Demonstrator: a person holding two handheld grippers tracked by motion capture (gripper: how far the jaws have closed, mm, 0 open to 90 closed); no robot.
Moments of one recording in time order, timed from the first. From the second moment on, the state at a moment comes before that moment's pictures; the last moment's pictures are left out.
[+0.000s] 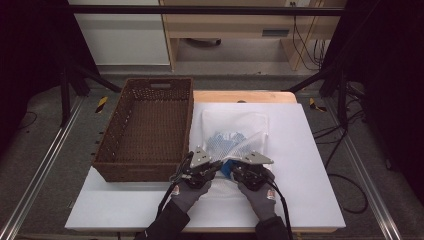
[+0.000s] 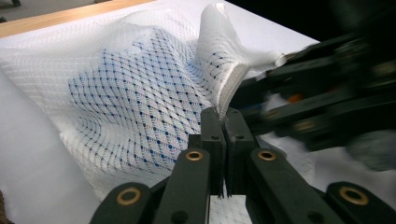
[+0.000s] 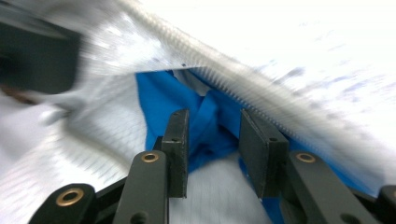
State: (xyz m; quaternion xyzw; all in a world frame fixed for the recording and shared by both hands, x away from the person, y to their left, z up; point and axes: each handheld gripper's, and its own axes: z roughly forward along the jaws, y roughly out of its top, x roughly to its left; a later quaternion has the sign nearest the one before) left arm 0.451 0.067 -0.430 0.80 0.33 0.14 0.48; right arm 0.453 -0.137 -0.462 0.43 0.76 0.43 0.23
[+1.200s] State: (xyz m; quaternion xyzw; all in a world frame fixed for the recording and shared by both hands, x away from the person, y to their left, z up) left arm 0.424 0.100 -0.482 0.83 0.39 0.17 0.37; right arm 0.437 -0.249 -0.481 0.53 0.74 0.35 0.21
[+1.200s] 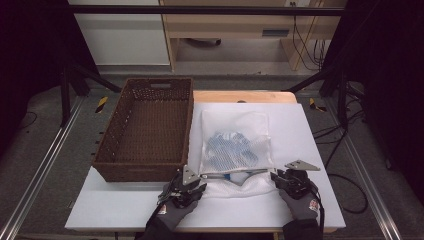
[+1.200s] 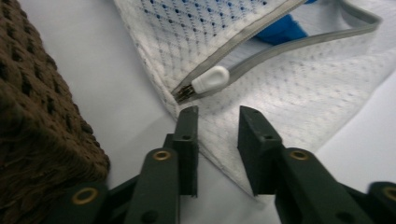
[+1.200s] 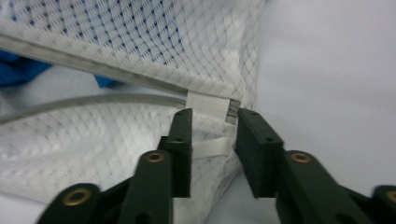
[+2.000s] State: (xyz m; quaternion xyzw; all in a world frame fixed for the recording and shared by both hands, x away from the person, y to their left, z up) left arm 0.418 0.116 -0.475 0.82 0.38 0.18 0.40; right arm 0.410 -0.265 -0.468 0.52 0.73 0.40 0.21
